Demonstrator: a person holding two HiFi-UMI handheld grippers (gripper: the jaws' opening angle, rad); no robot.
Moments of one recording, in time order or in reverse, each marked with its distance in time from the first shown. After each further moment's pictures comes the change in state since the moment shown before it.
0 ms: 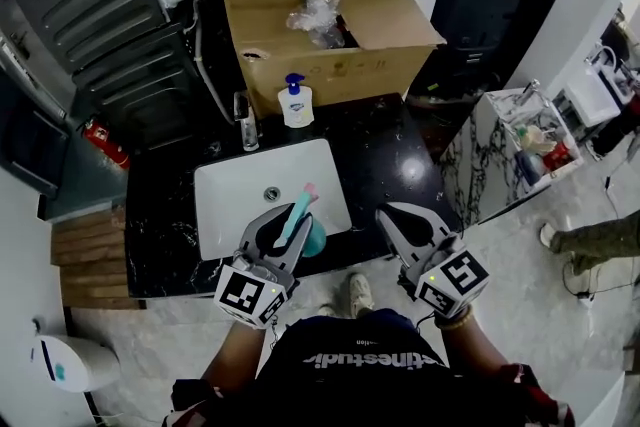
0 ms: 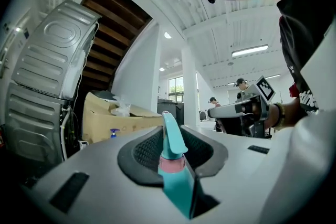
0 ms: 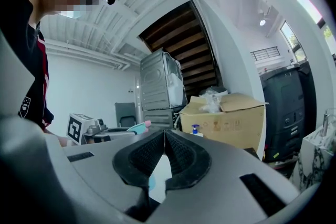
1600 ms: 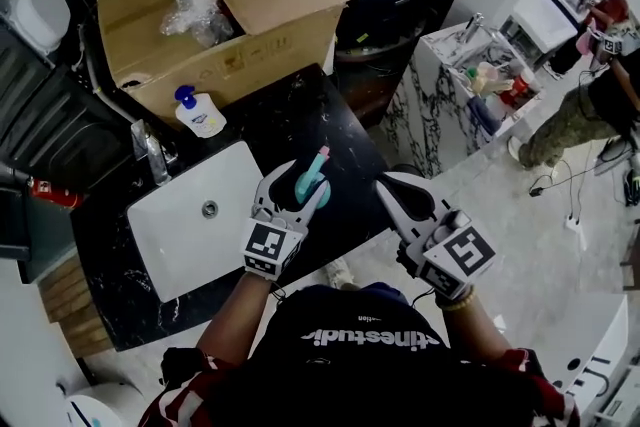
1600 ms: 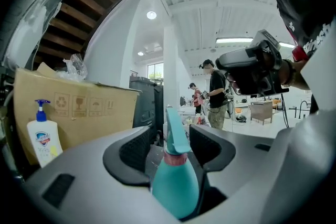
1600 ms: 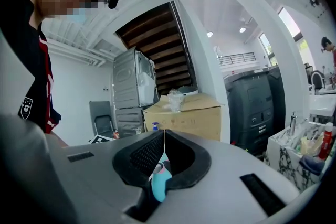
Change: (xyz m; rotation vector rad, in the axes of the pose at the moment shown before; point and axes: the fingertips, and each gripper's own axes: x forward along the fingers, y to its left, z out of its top) left arm 0.227 -0.071 -0.122 0.036 0.148 -0.282; right arm -0.058 -0.159 -0.005 0.052 0.043 -0.236
